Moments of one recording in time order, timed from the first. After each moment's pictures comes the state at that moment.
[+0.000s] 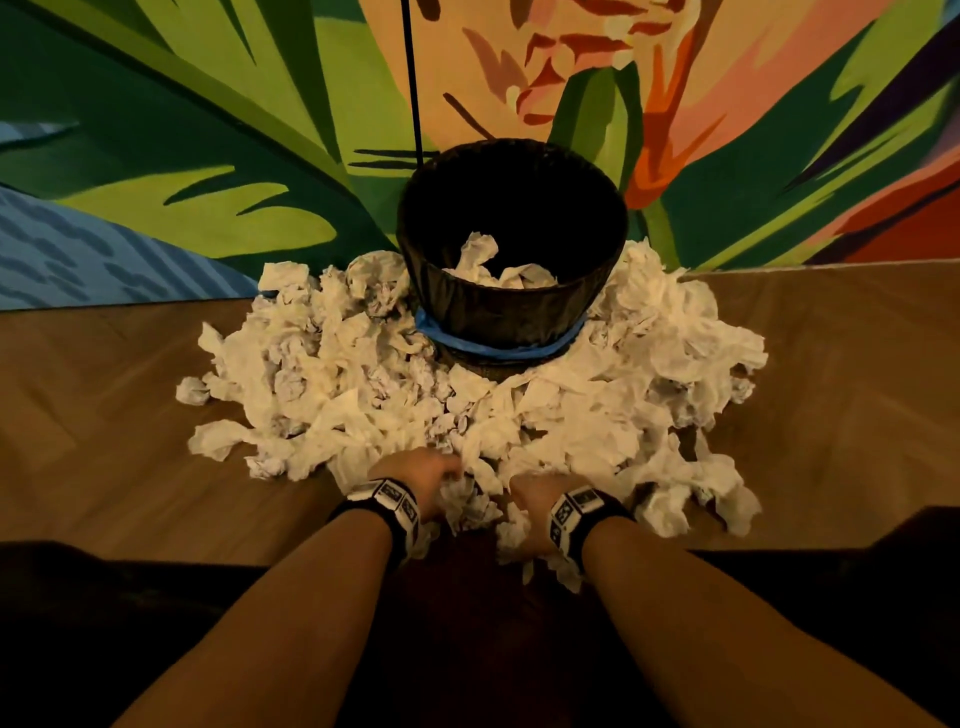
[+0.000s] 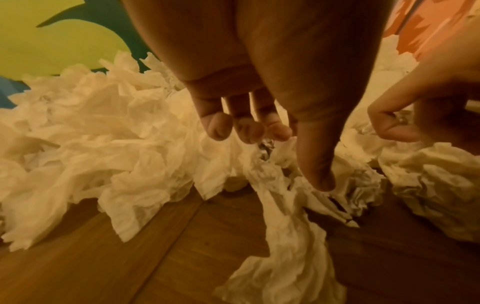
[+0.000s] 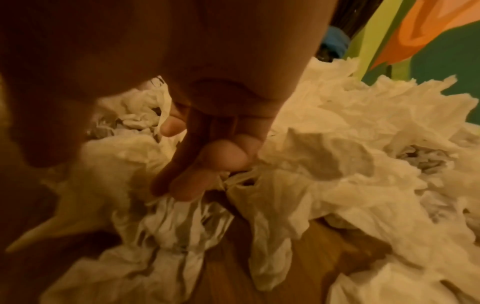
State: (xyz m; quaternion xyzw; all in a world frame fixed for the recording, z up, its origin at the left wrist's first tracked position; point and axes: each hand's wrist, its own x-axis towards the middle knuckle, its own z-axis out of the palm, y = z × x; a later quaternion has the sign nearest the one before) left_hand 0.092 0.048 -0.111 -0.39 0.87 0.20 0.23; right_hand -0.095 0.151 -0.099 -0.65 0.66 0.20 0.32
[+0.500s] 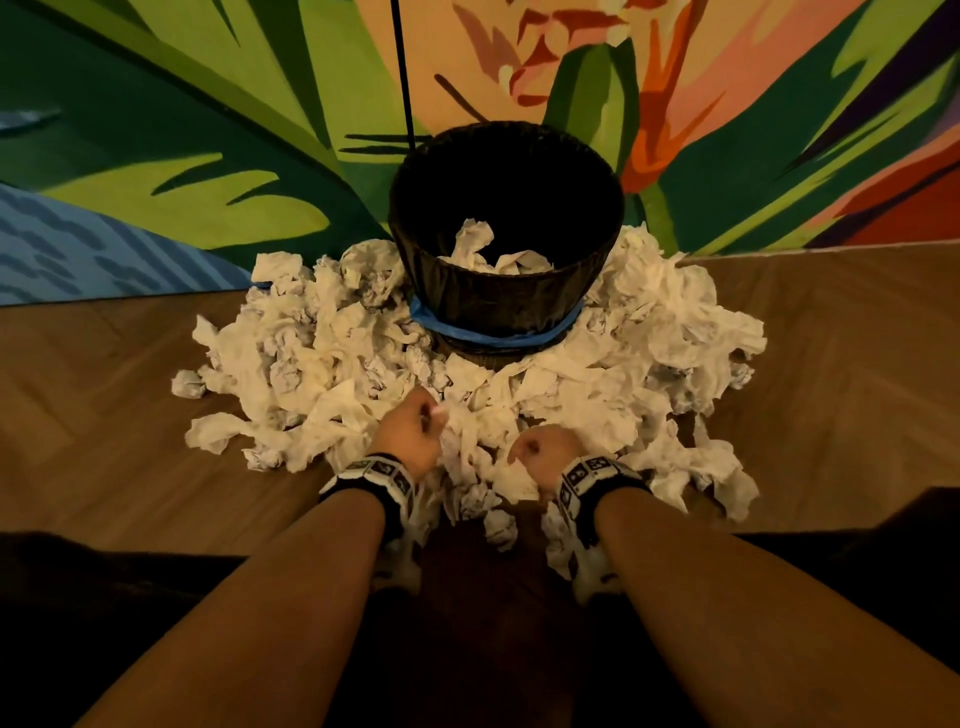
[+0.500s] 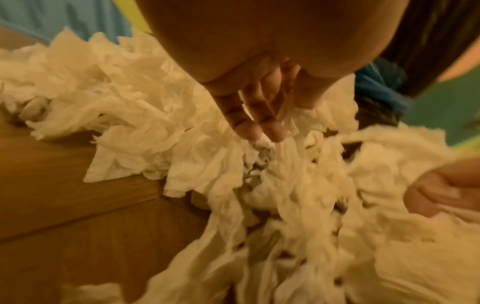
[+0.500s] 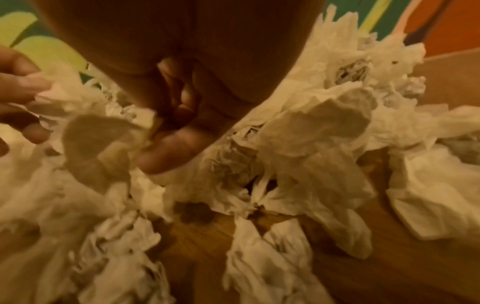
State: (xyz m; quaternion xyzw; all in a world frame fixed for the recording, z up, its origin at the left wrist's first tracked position) left_hand 0.087 0.039 -0.105 -0.55 0.75 0.36 -0.13; right_hand -0.107 0.128 -0.098 -0.46 0.78 -0.10 0.41
